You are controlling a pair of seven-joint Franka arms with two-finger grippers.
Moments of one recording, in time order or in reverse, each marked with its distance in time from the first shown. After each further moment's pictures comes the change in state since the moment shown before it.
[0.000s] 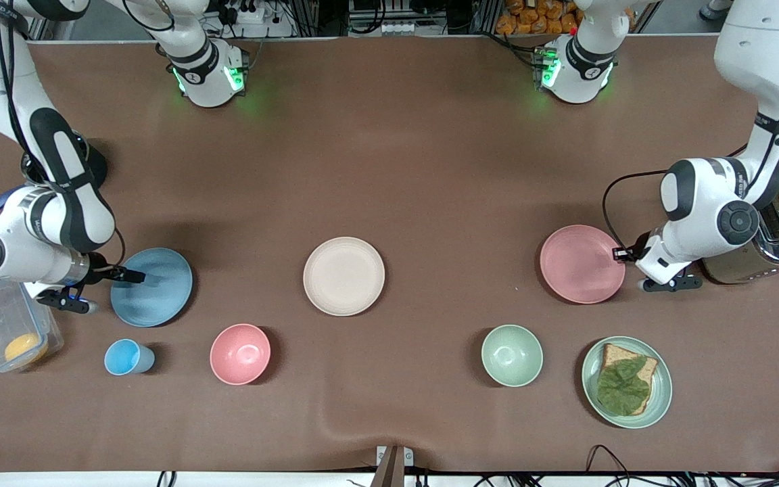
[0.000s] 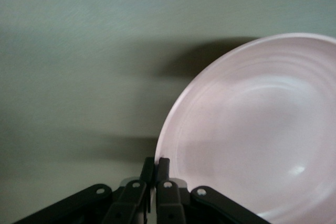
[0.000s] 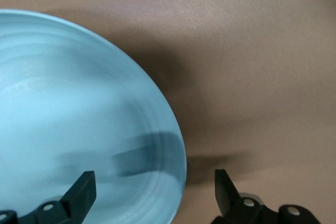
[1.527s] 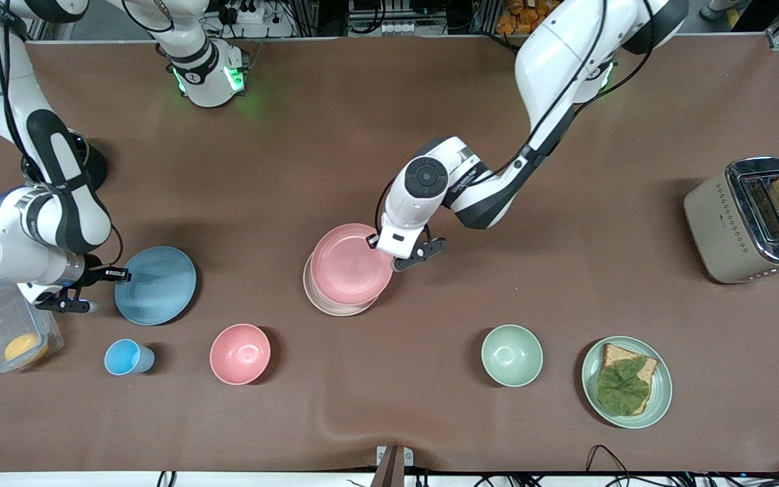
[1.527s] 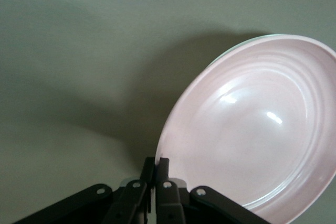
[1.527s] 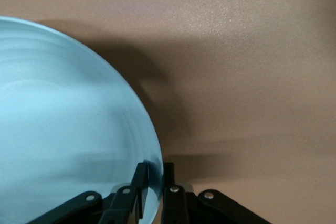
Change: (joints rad) left arm -0.669 0.400 -0.202 0.580 0.100 0.032 -1.280; right arm -0.007 0.005 -0.002 0.021 0.000 -0.004 -0.119
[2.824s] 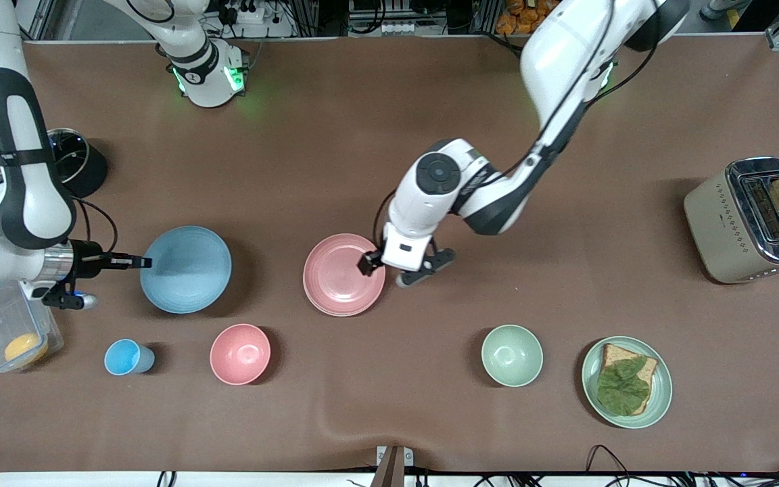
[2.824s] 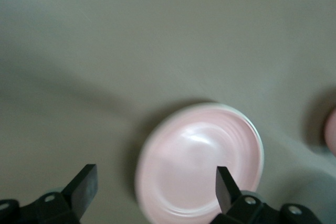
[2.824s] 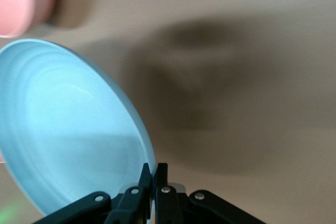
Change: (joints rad) left arm 0.066 -0.103 0.028 0.099 0.008 -0.130 0.049; right arm 0.047 -0.128 0.043 0.084 0.386 -0.400 -0.044
